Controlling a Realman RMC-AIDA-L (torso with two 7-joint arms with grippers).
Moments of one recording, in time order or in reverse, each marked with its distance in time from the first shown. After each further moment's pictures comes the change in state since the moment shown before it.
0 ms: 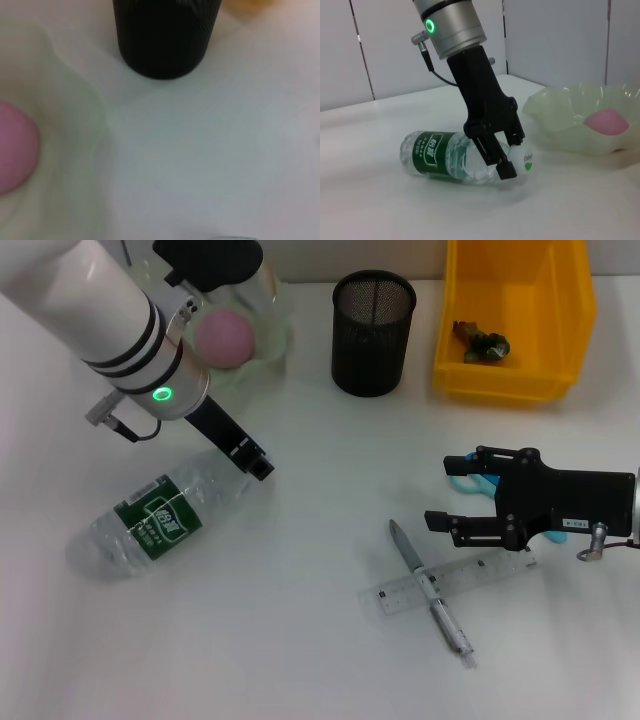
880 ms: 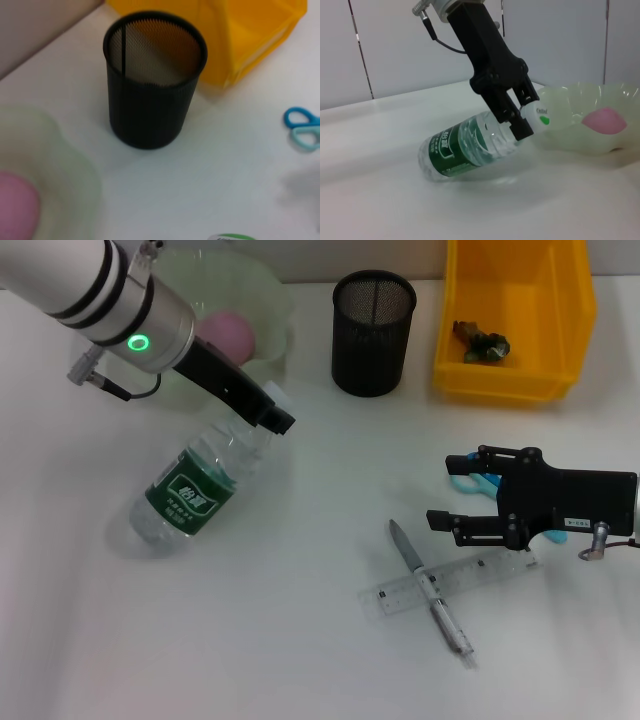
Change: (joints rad) left arm 0.016 0.008 -0.171 0.106 -0.074 0.096 0.118; right arm 0.000 -0.003 0.000 0.001 0.000 0.002 0.000
